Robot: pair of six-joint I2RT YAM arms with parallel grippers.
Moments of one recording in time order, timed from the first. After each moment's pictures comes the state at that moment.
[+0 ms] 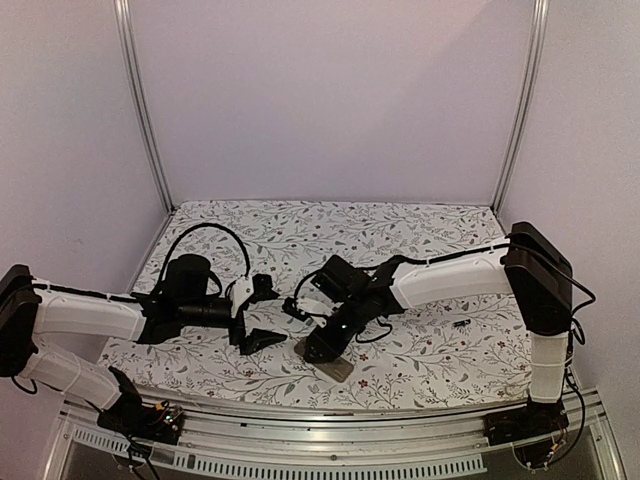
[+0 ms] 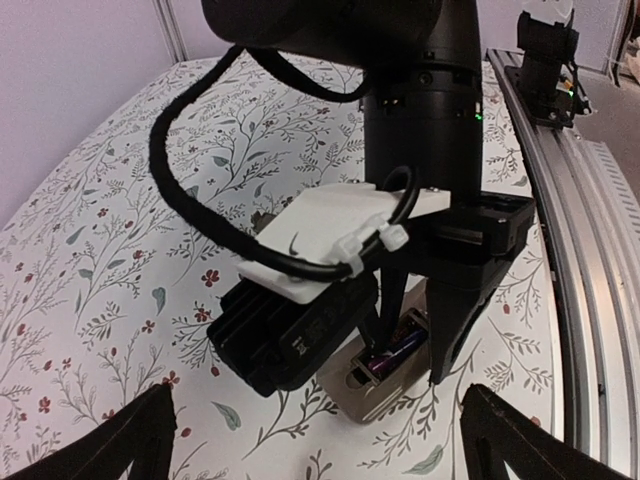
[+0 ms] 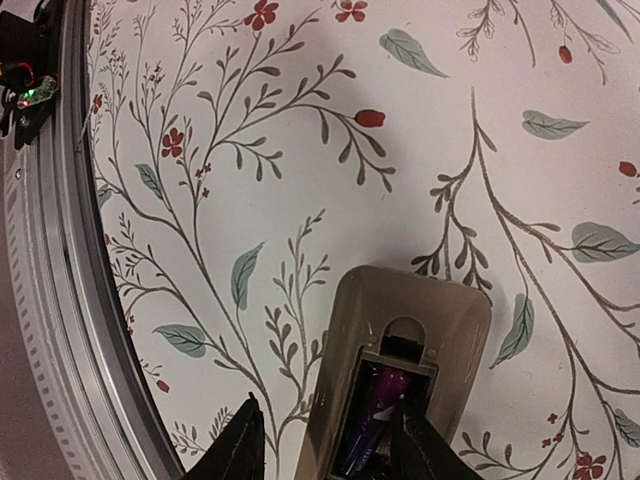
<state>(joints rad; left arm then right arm) -0.71 1.29 0.44 0.38 0.51 0.36 1.07 2.03 1.37 -0.41 -0.34 0.07</state>
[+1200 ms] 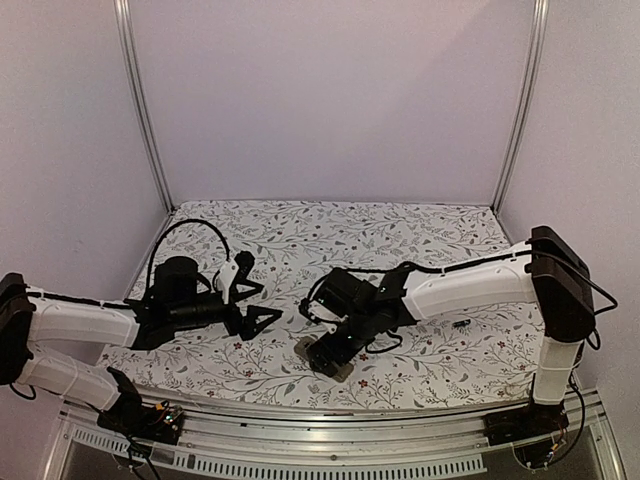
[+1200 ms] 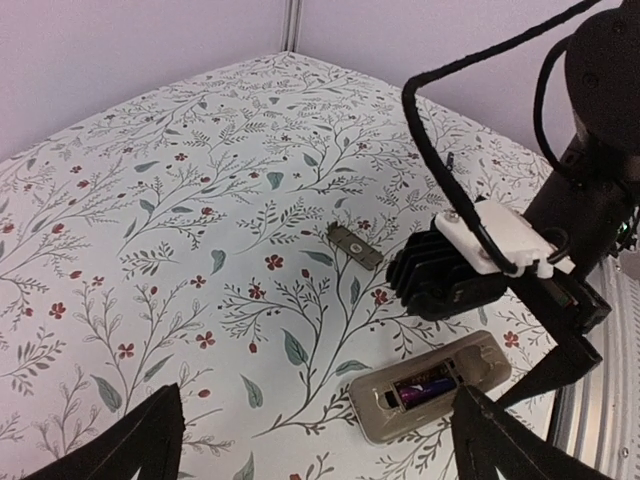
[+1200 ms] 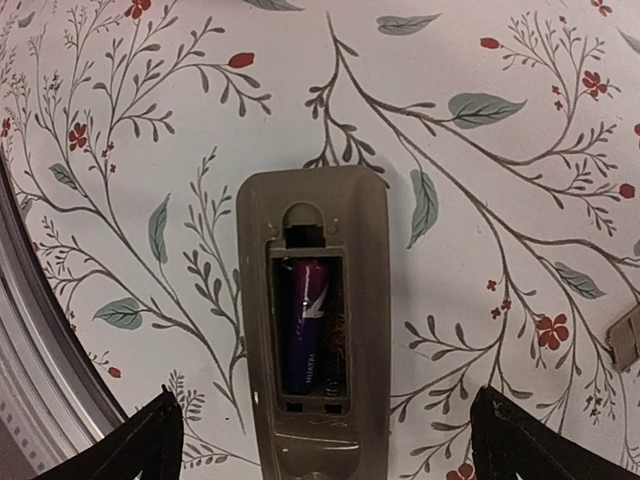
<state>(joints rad) -0.68 1.23 0.39 0.49 0.33 -0.03 1.14 1.93 1.29 -0.48 -0.05 0.28</state>
